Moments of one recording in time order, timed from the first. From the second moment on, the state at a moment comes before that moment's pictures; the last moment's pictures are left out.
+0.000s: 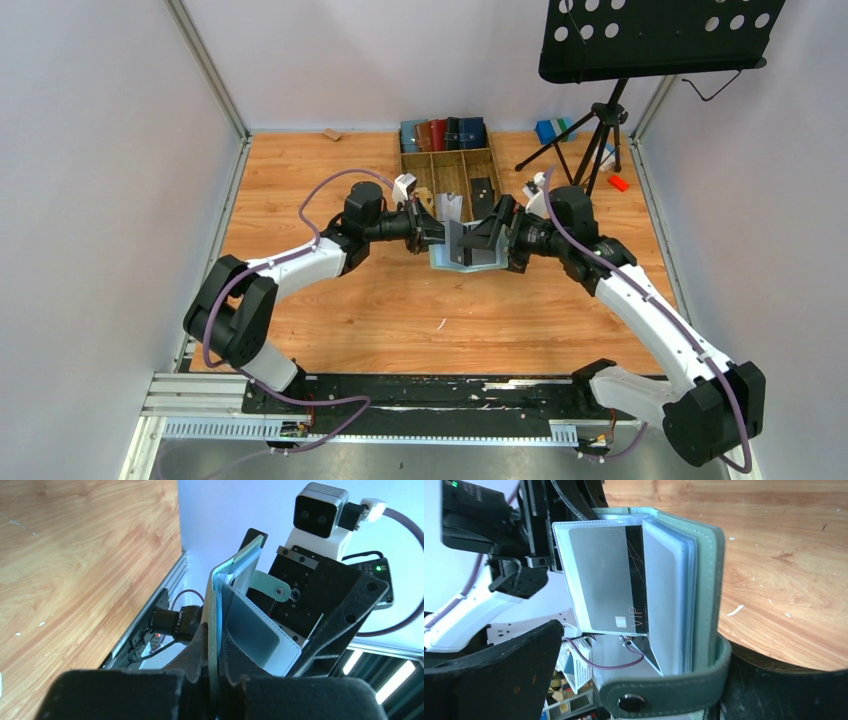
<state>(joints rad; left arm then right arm) -0.57 1.55 0.88 0.43 0.78 -1.36 0.44 1.11 0.92 -0.38 -0.58 0.91</state>
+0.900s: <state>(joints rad) -0.47 1.50 0.79 0.51 0.83 -1.43 0.34 0.98 0.87 -0.38 -0.57 0.97</state>
